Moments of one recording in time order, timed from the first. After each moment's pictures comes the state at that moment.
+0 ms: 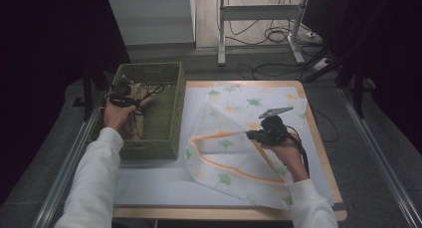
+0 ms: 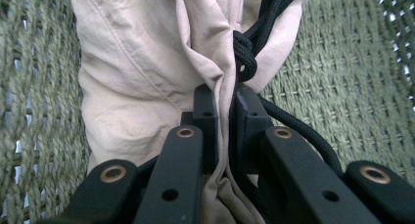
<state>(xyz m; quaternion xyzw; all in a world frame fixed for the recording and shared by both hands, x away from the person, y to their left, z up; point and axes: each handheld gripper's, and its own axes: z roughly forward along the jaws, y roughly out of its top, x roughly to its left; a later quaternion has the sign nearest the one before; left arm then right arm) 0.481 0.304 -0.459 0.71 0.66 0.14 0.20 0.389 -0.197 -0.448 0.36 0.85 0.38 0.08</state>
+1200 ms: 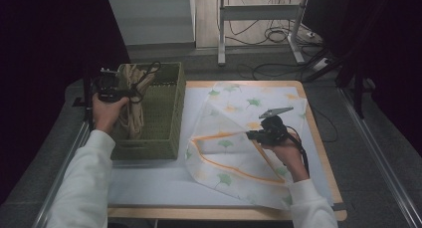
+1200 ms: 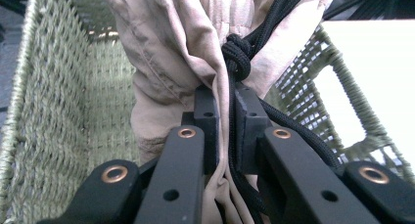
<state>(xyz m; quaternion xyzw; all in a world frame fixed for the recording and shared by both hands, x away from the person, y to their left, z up) 0.443 0.310 -0.402 0.66 0.62 0.19 0.38 0.389 -0.197 -0.449 0.36 0.85 0.38 0.08</state>
